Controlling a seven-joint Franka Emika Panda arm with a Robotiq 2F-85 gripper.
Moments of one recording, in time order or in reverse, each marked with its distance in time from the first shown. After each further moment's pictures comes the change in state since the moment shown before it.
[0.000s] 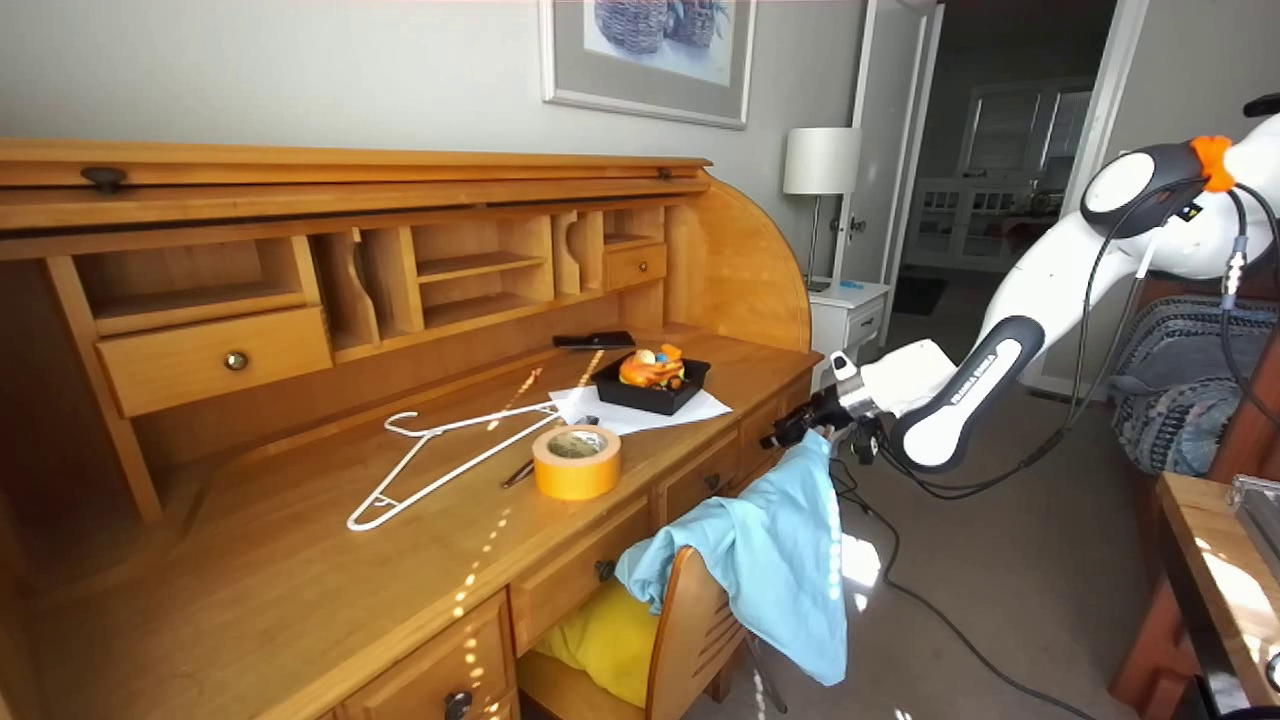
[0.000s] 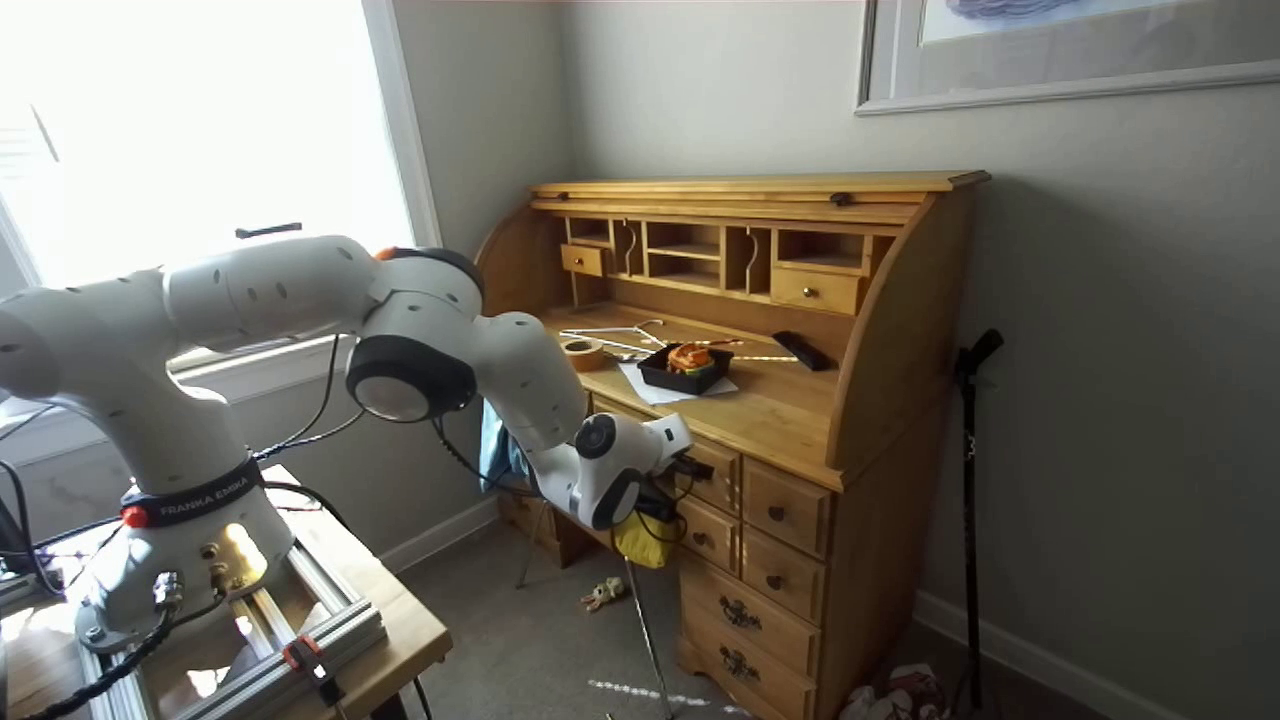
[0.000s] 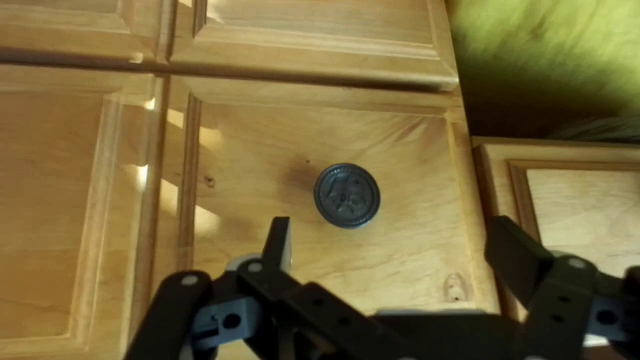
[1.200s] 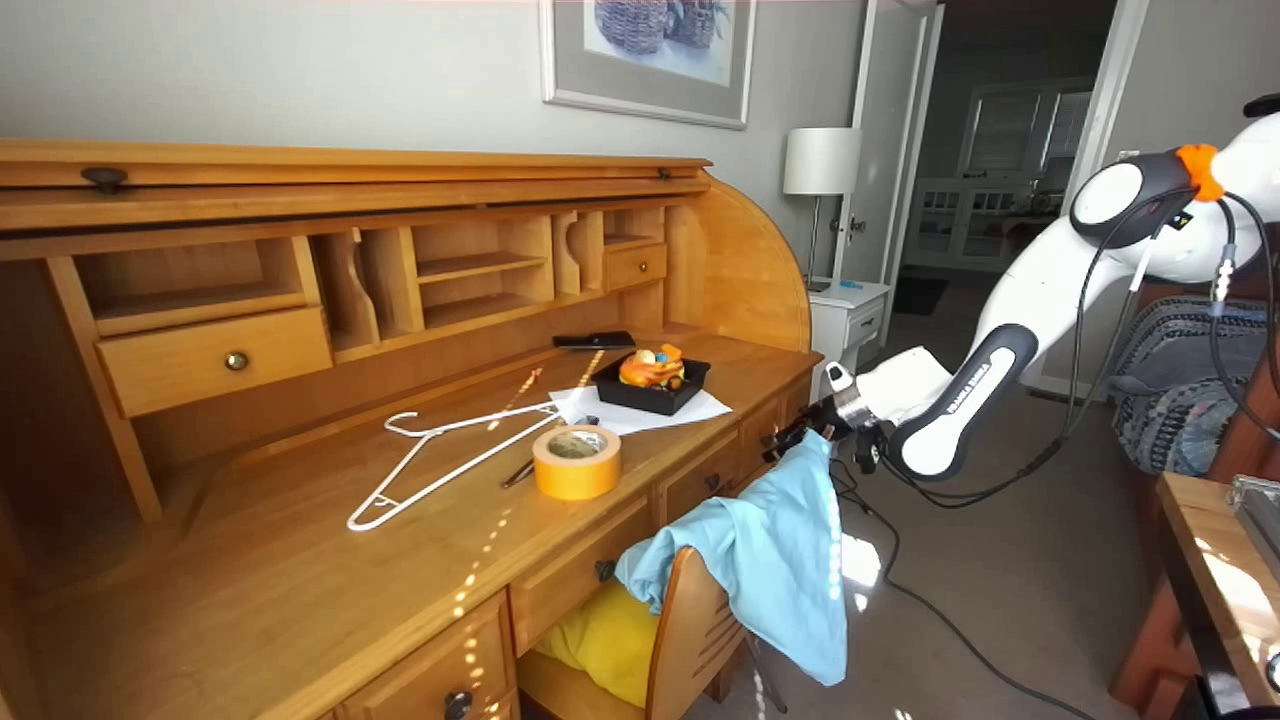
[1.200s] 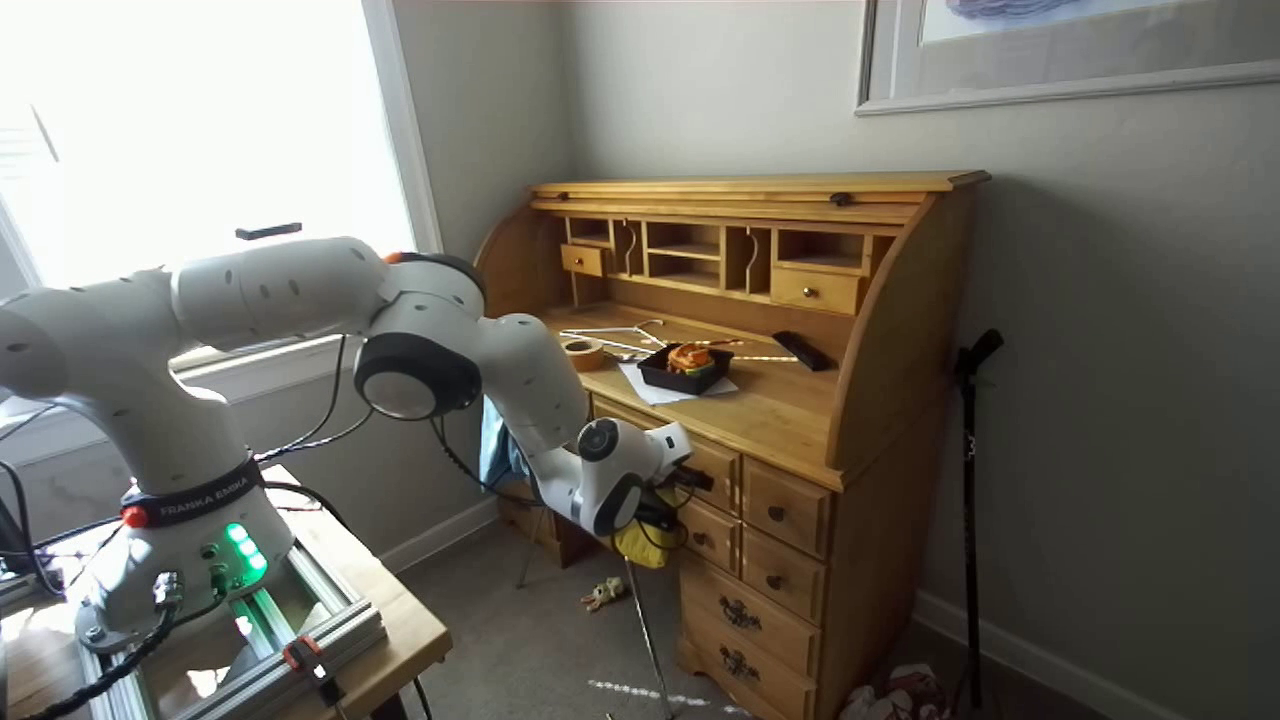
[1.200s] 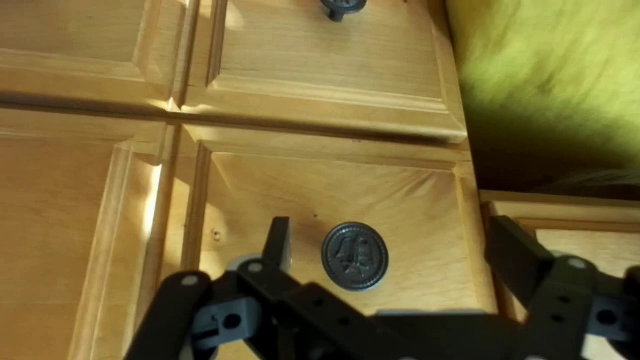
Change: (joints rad) arm 0.052 0.015 -0.055 0.042 0.021 -0.028 0.000
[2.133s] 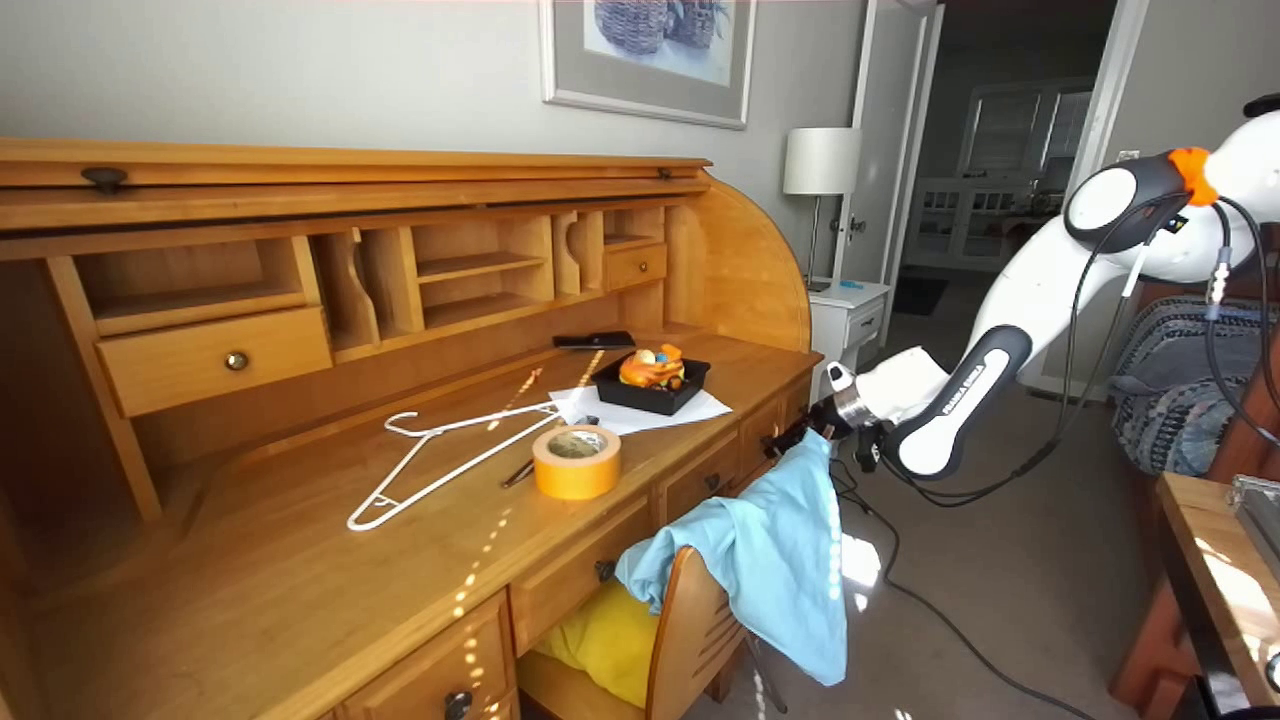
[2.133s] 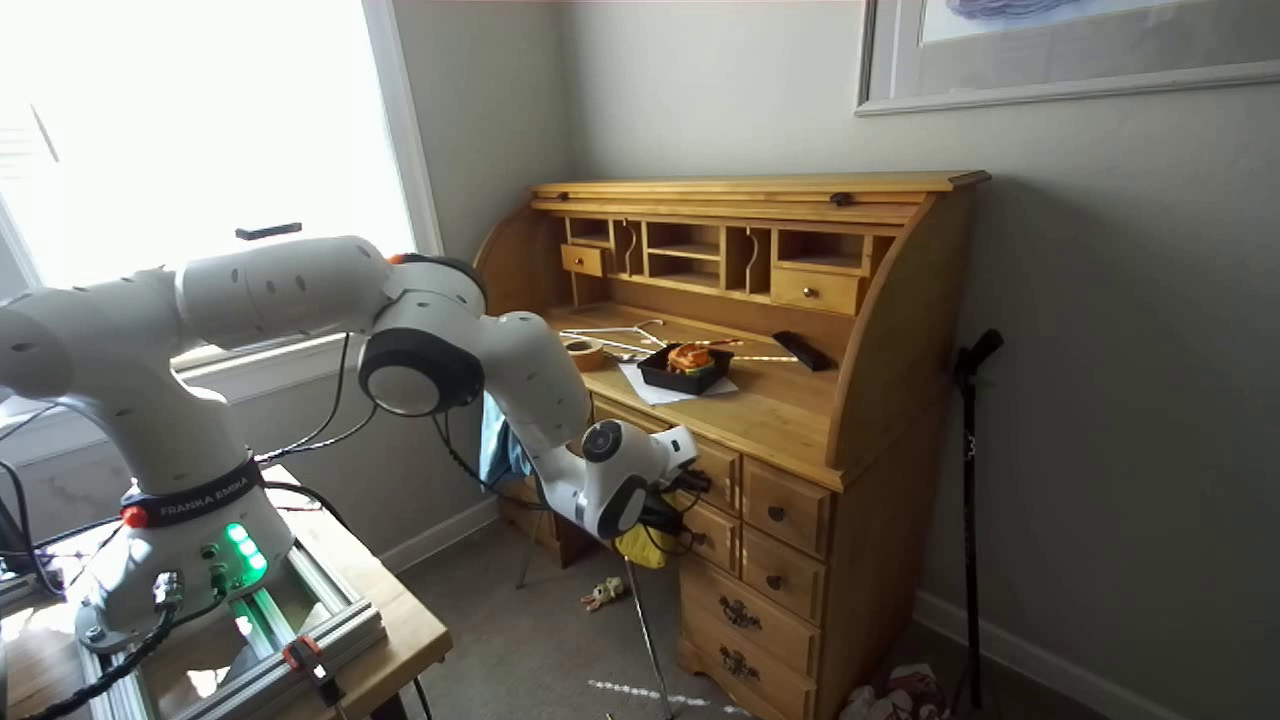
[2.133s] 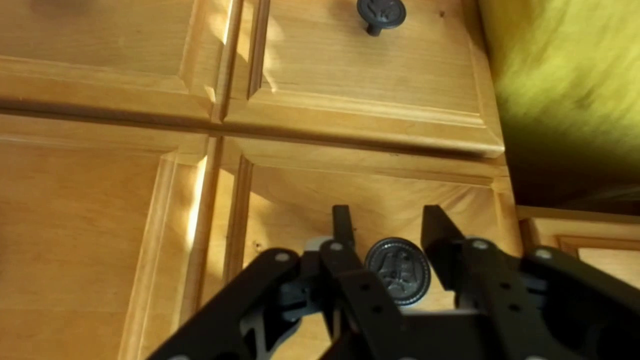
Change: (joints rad) arm 0.033 0.001 -0.043 0.034 0.046 0.000 0.000
